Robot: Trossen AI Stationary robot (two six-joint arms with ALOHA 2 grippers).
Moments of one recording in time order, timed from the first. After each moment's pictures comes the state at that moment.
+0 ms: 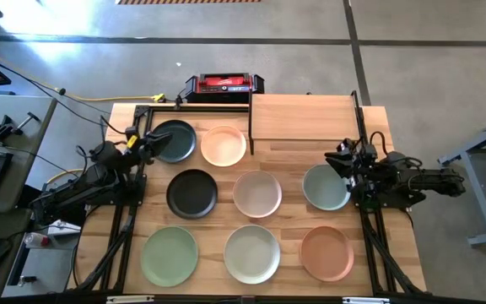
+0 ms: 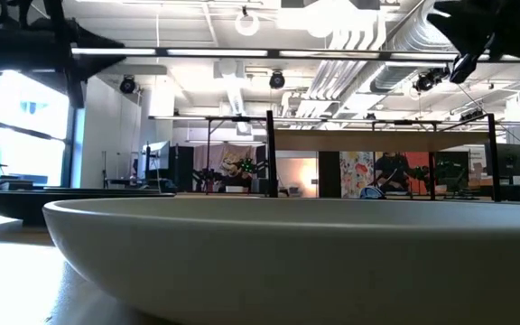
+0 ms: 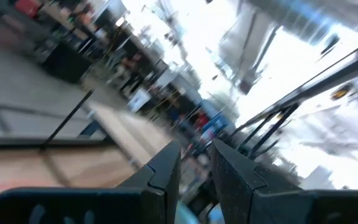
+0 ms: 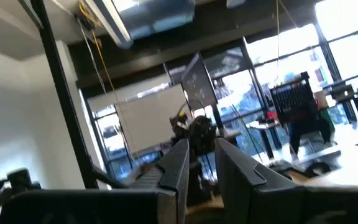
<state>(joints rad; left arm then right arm) 0.48 0.01 0.09 0.18 0.00 -0.77 -0.01 0.01 0.05 0.39 0.11 0.29</state>
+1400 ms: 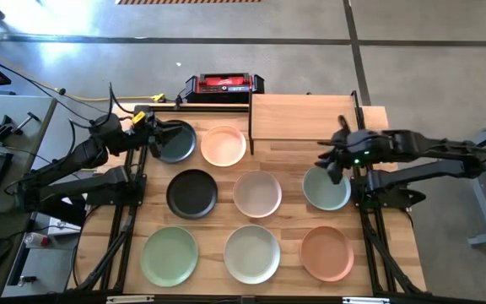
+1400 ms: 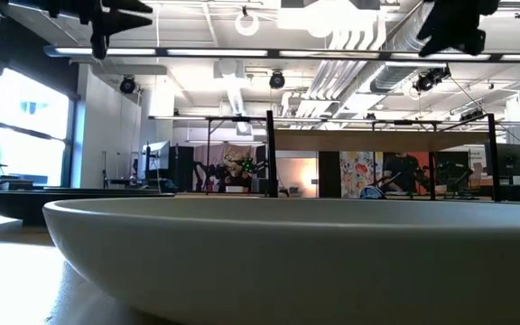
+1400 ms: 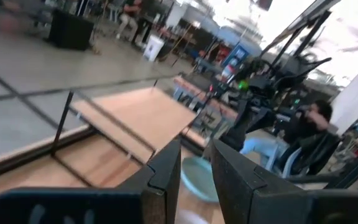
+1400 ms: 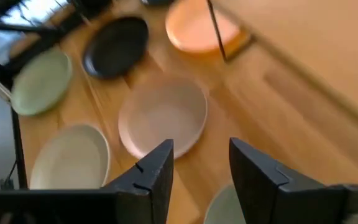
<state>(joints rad) 0.48 0.50 0.59 -0.12 0.14 -0.49 -0.01 0.80 0.96 -0.92 0.13 0.63</state>
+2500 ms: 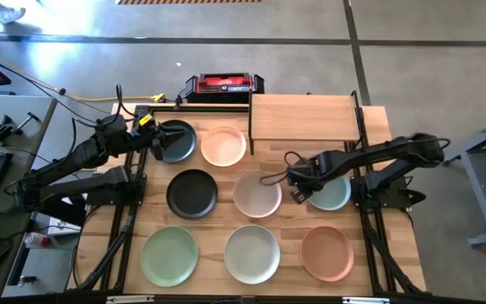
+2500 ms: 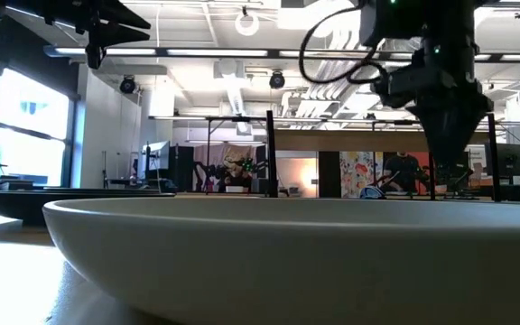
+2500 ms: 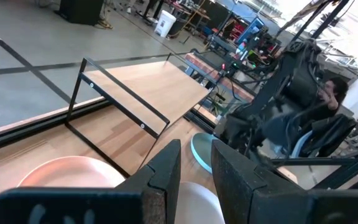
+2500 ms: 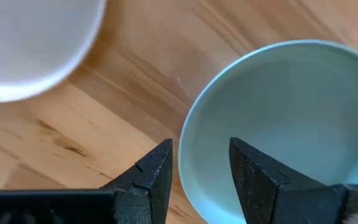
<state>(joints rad) 0.48 0.50 0.59 -0.22 0.14 -0.49 0.07 1.47 0.96 -1.02 0.05 0.97</state>
